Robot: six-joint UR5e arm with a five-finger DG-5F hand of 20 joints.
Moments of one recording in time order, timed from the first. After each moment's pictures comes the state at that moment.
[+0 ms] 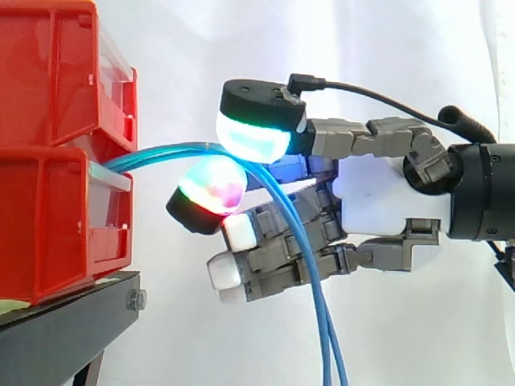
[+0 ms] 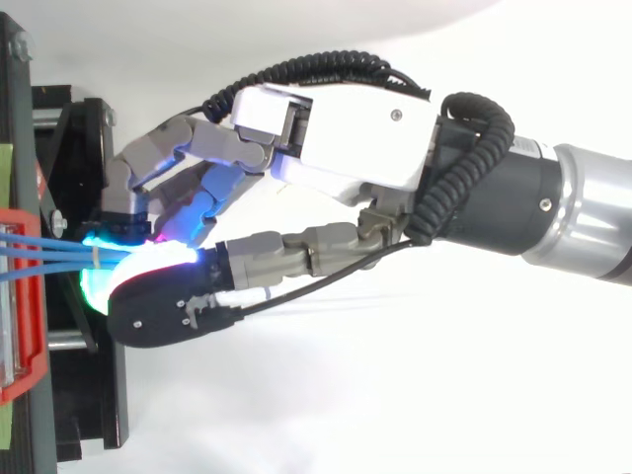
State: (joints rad) arm 0.16 -2.33 -1.10 -2.79 -1.22 -0.20
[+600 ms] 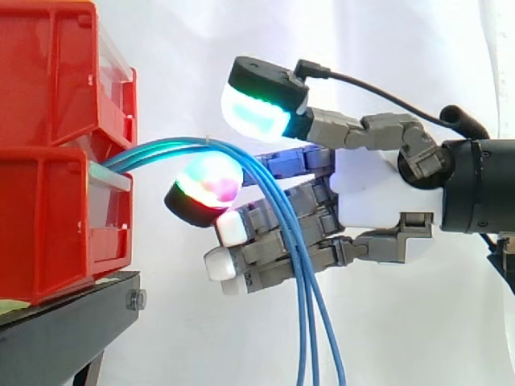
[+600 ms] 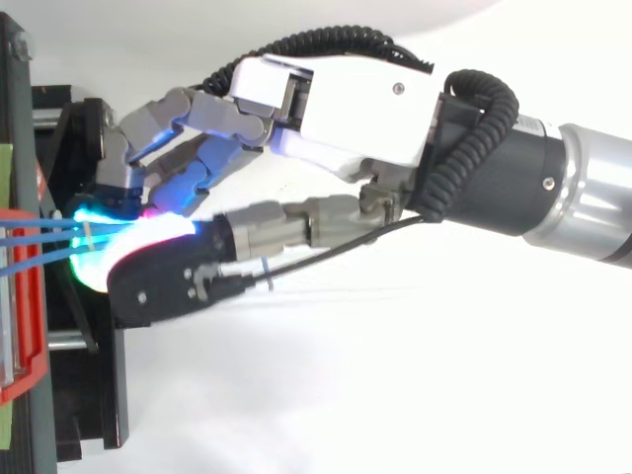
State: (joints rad) arm 0.14 -2.33 -1.08 -2.80 -1.22 -0.22
